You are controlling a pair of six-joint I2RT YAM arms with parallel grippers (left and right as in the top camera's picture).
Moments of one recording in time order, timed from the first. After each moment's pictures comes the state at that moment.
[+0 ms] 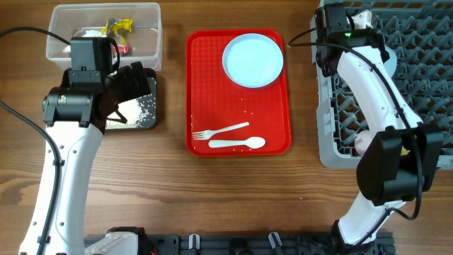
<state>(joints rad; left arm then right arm) -0.04 1.37 1.35 -0.92 -0.13 -0.30 0.13 1.93 1.63 -0.96 1.11 -0.07</state>
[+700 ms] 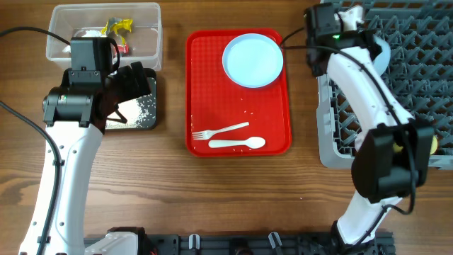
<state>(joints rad) -0.04 1.37 1.35 -0.92 -0.13 -0.30 0.19 1.96 1.61 -0.85 1.20 -0.11</state>
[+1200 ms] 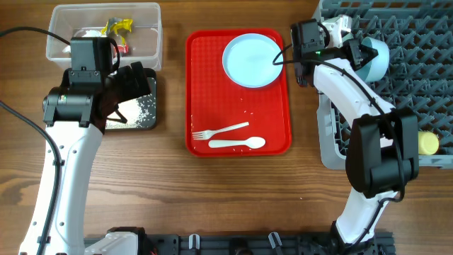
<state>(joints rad) -0.04 1.37 1.35 -0.92 -0.13 -0.30 0.22 2.00 1.46 -0.54 1.45 -0.25</state>
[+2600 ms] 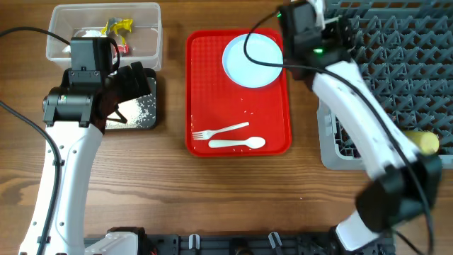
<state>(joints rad) -0.04 1.37 1.35 -0.92 -0.13 -0.30 0.36 1.75 1.62 -0.67 0.76 -0.13</state>
